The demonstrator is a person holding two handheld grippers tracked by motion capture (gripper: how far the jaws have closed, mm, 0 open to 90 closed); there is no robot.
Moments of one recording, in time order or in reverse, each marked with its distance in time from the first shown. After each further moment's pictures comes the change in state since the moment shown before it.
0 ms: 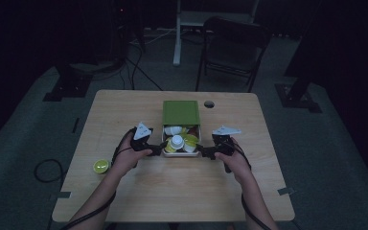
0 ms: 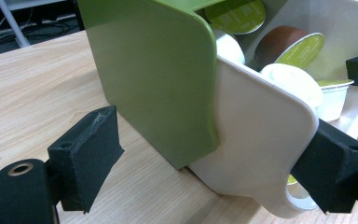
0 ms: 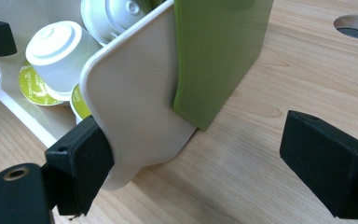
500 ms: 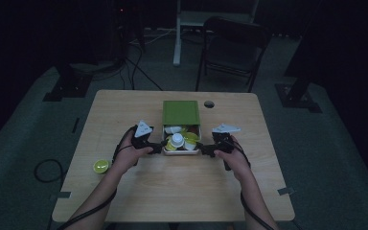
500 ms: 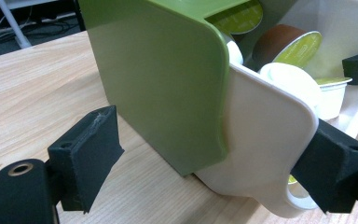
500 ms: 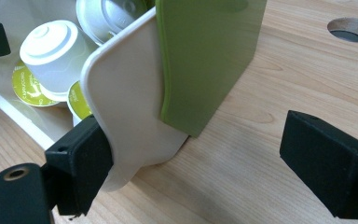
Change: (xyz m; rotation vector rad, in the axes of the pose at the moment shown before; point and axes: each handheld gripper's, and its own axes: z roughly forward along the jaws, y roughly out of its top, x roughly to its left) left arm 0.004 0.004 0.005 0.008 0.001 -0.001; right arm -0.004 0.005 0.005 0.004 -0.014 -0.002
